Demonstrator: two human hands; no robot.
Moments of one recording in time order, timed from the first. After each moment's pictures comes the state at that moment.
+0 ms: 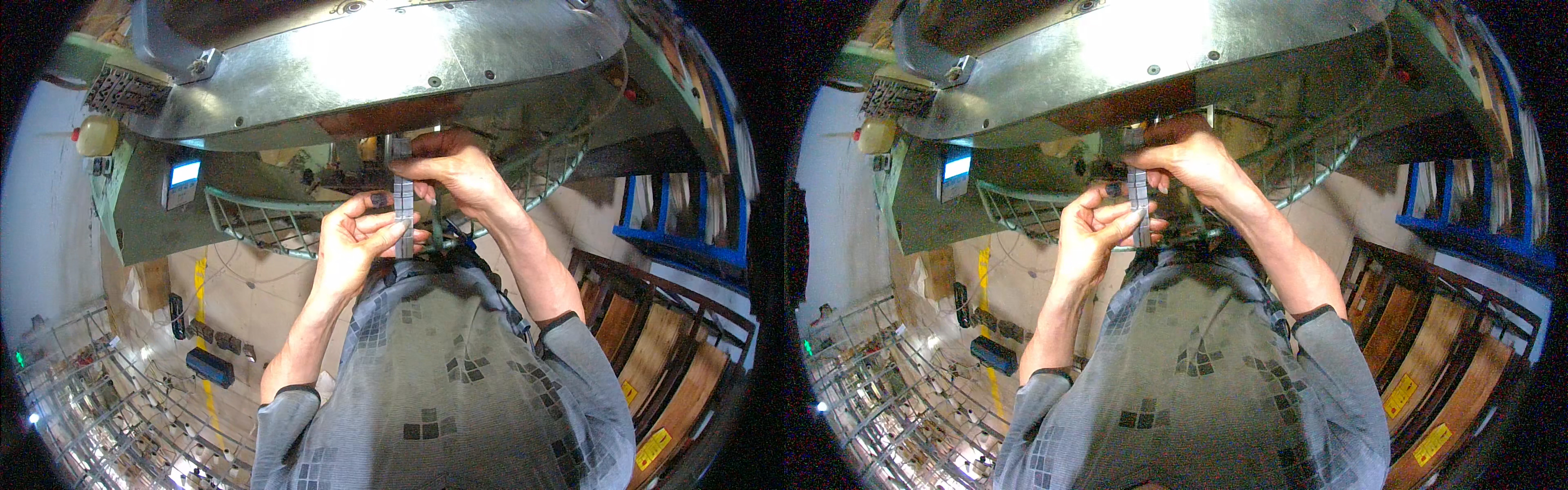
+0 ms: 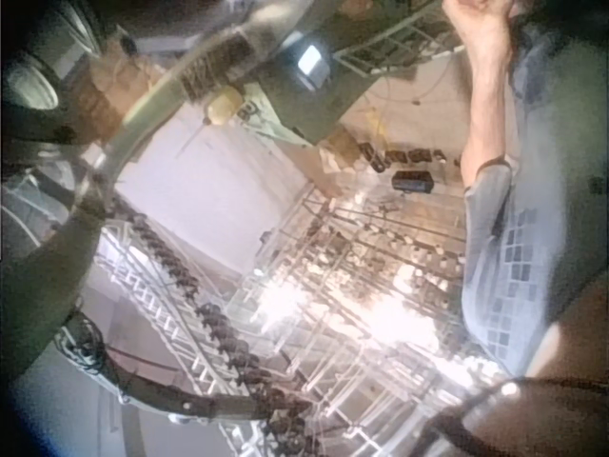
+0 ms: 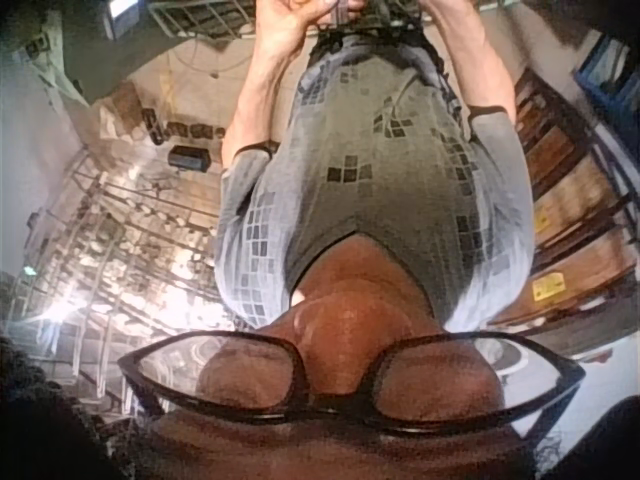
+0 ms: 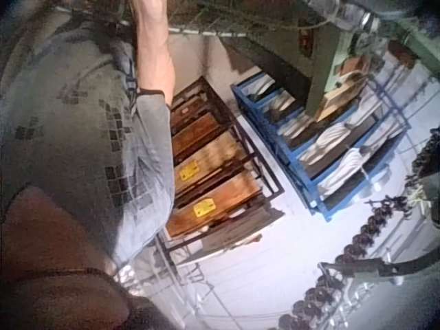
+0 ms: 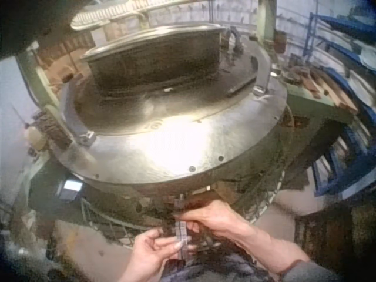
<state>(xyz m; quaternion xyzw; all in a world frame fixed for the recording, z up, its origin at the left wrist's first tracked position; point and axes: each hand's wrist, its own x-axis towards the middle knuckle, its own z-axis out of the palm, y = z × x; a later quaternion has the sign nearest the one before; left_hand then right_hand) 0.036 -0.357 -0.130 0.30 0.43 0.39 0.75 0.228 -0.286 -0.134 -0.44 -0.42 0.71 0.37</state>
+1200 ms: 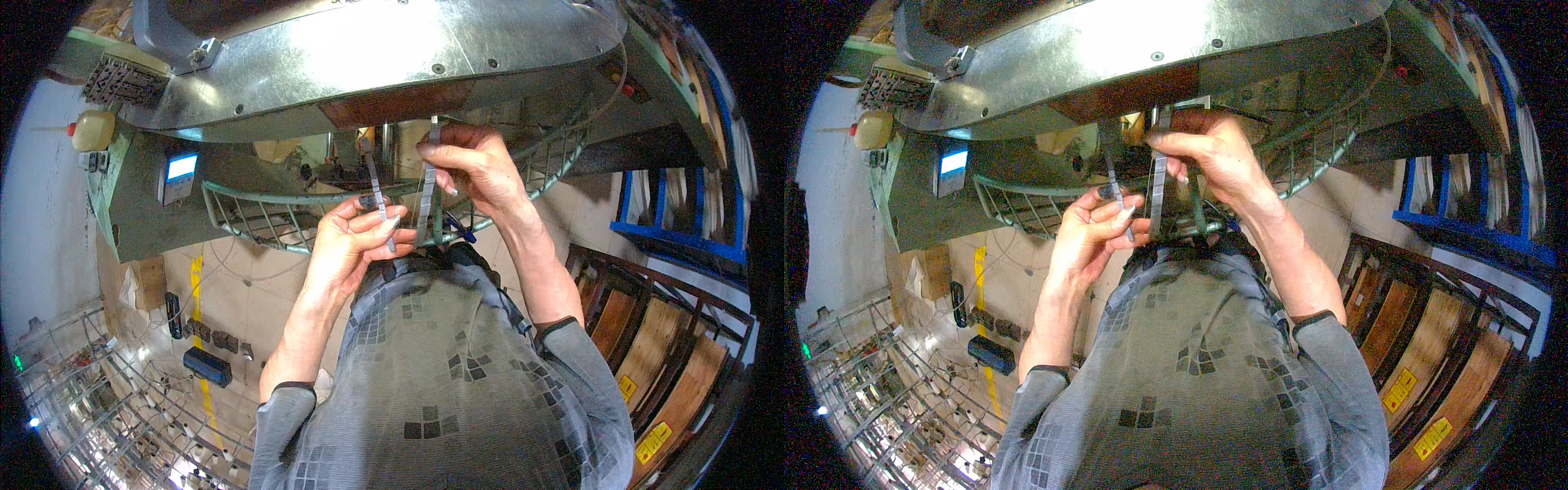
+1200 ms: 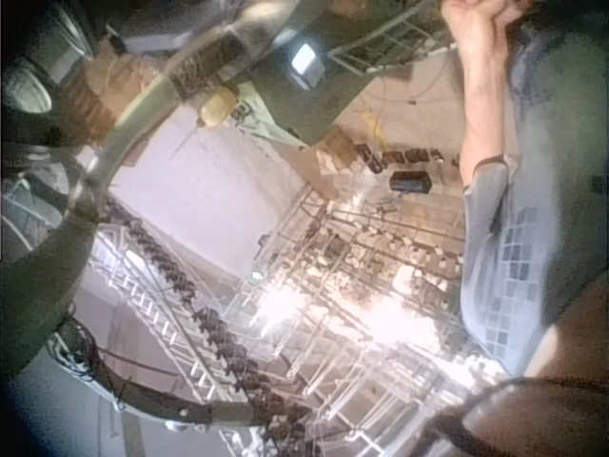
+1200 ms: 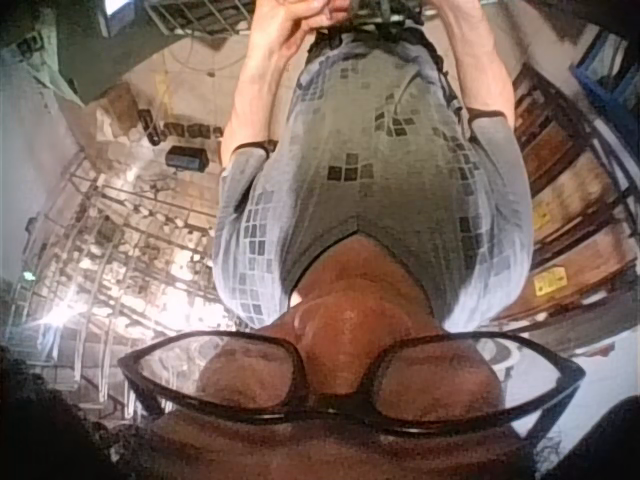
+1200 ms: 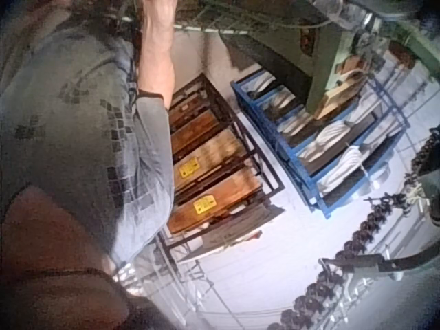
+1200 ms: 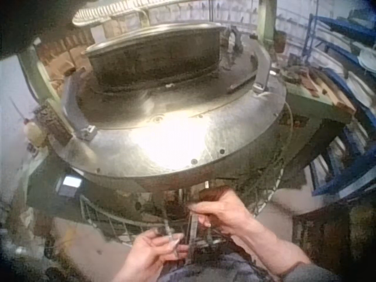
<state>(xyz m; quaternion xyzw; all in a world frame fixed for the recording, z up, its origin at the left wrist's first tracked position) 0.017 -0.366 -0.149 0.18 0.43 0.39 0.79 0.240 -0.301 -0.128 -0.43 -0.38 0.70 0.43</state>
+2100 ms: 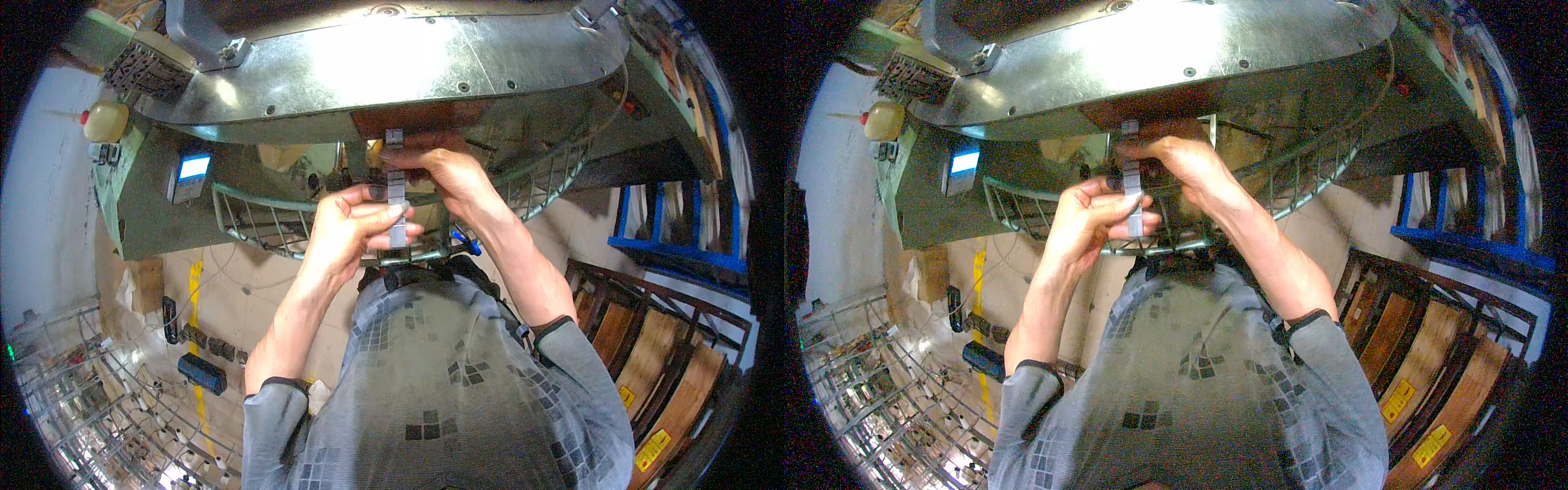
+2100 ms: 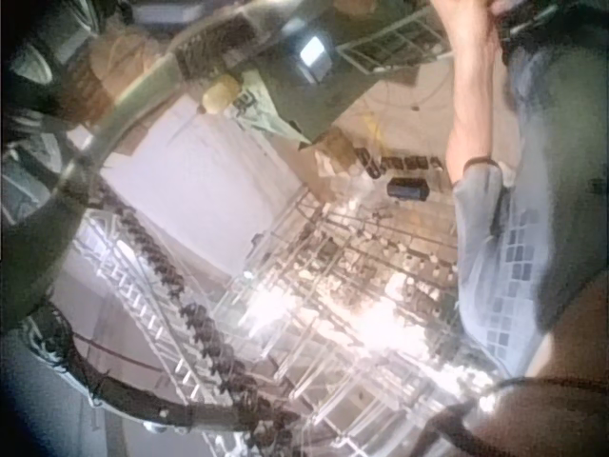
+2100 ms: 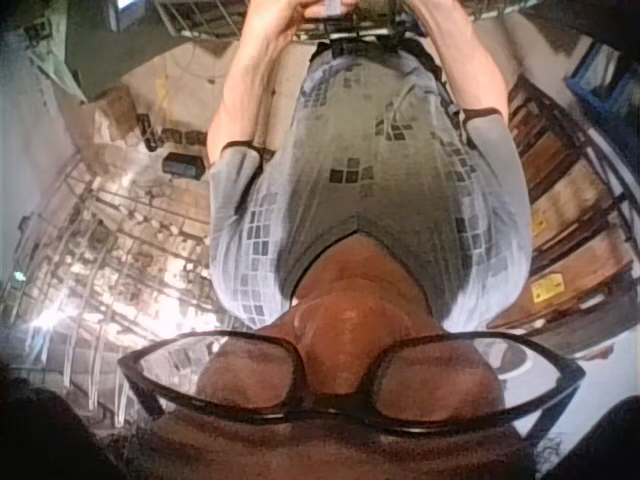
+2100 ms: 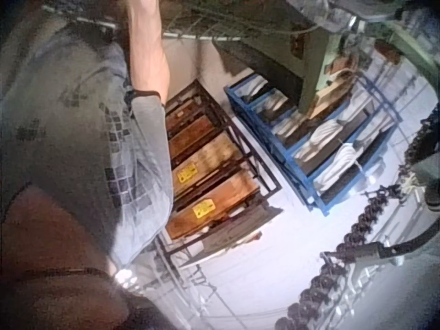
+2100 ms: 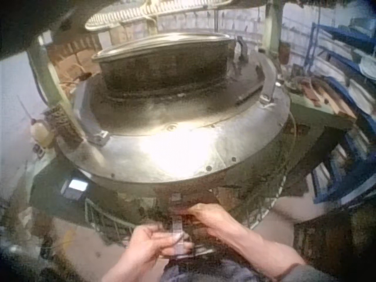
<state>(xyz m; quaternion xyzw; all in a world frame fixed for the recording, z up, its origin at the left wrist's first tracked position) 0.003 -0.335 -0.116 0.26 0.46 0.35 0.77 0.185 -0.283 -0.138 -0.46 -0.36 0.72 0.38</state>
